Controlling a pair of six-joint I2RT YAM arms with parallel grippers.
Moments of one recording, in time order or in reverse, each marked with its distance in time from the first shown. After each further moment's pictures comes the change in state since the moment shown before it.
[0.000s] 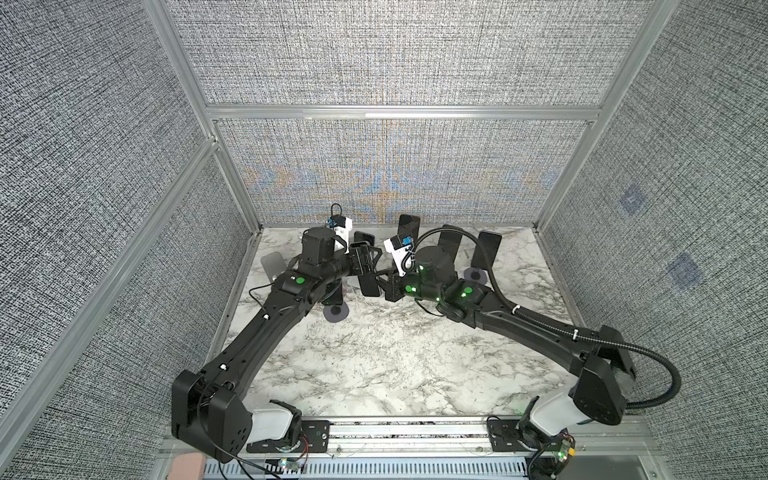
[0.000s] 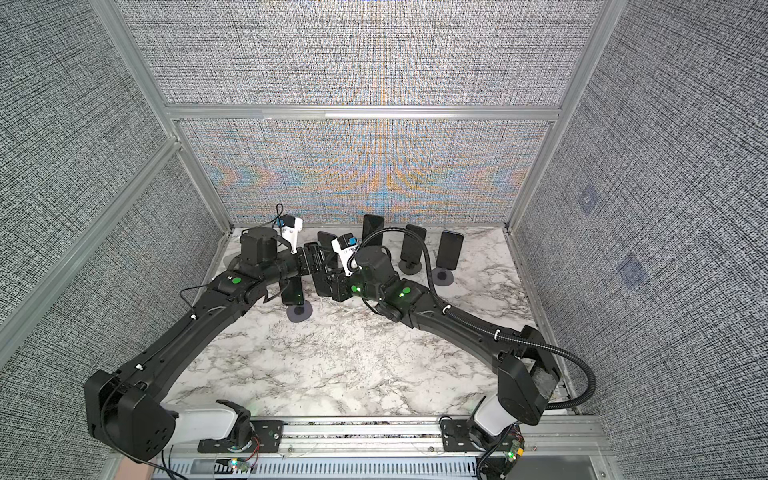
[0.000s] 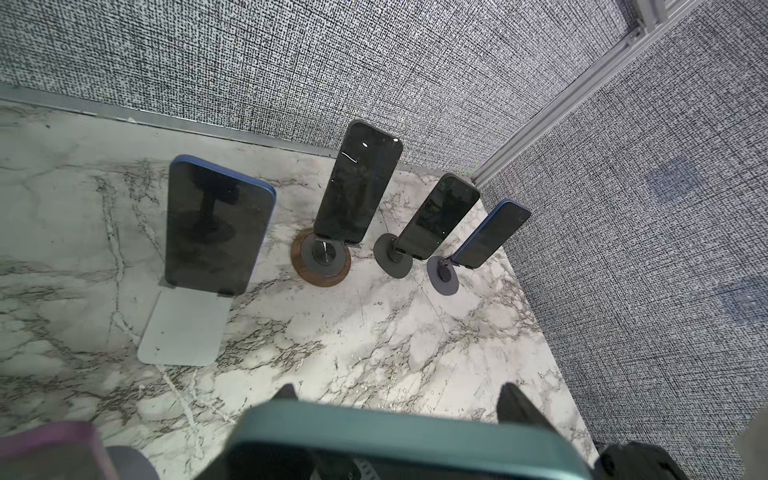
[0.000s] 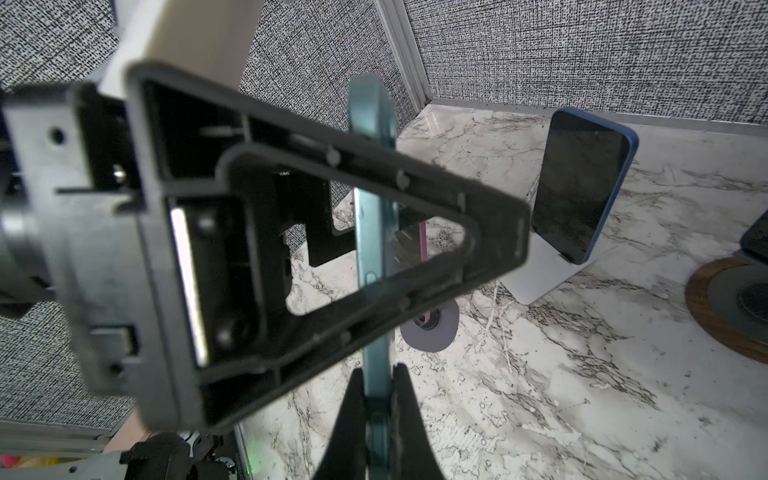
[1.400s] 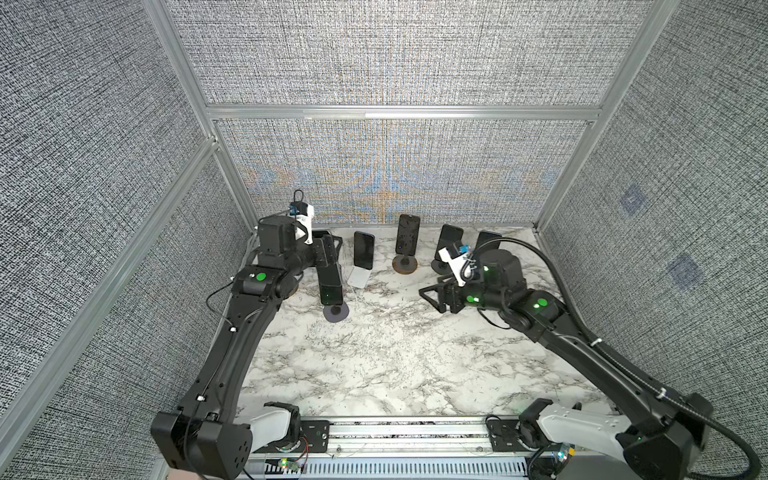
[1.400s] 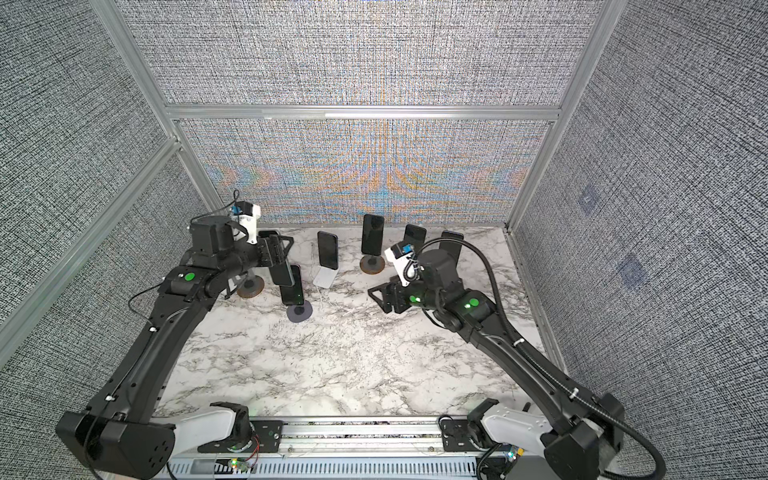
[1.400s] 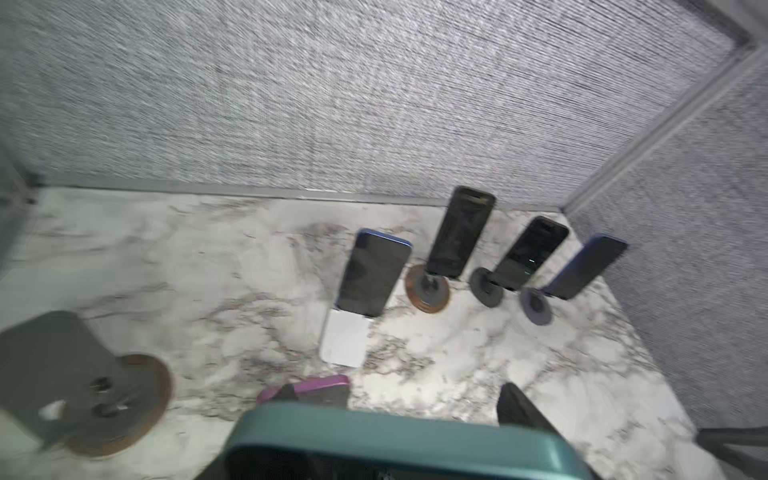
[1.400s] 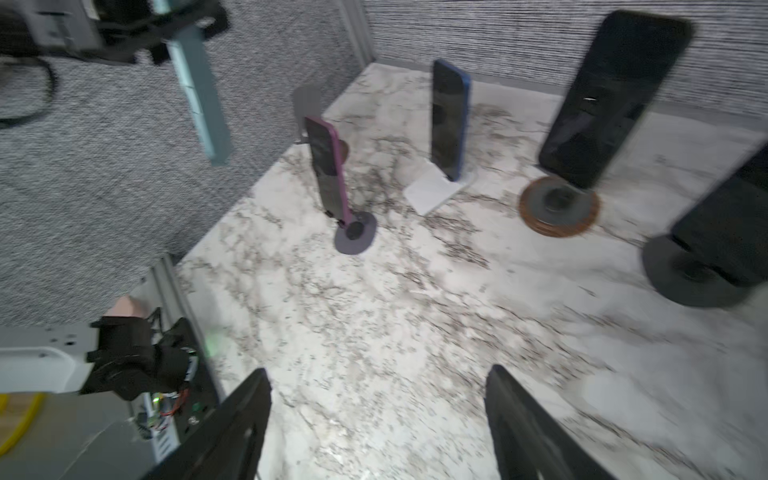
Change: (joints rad) left arm 0.195 -0.063 0.144 -0.243 -0.019 0.210; right arm -0.187 -0.351 -0.151 -0.340 -0.180 -0.203
